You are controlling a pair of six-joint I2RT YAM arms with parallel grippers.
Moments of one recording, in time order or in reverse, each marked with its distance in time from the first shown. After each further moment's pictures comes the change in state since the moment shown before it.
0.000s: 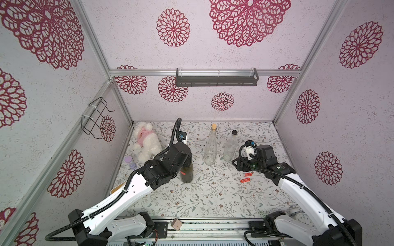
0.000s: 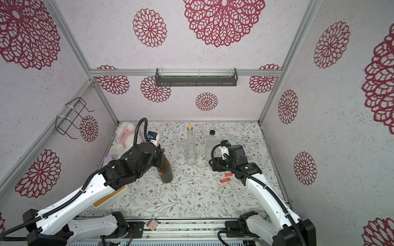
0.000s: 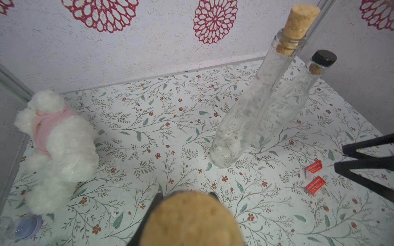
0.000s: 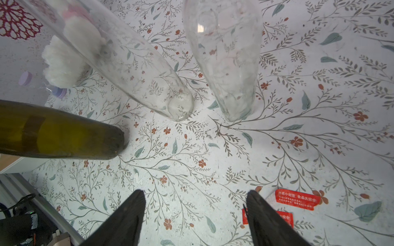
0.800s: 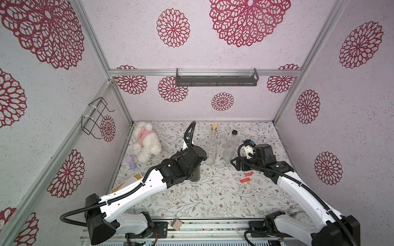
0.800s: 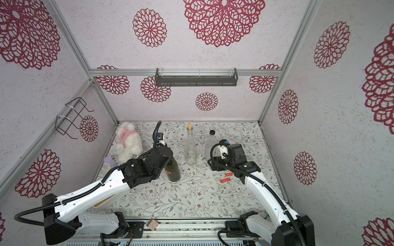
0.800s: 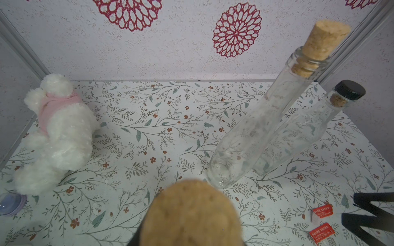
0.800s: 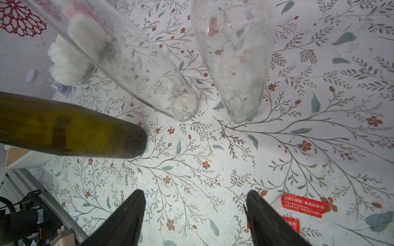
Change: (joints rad) left arm -0.099 0.144 0.019 0.056 -0.195 -0.220; right arm 0.000 0.029 0.013 0.009 -0.023 -0.010
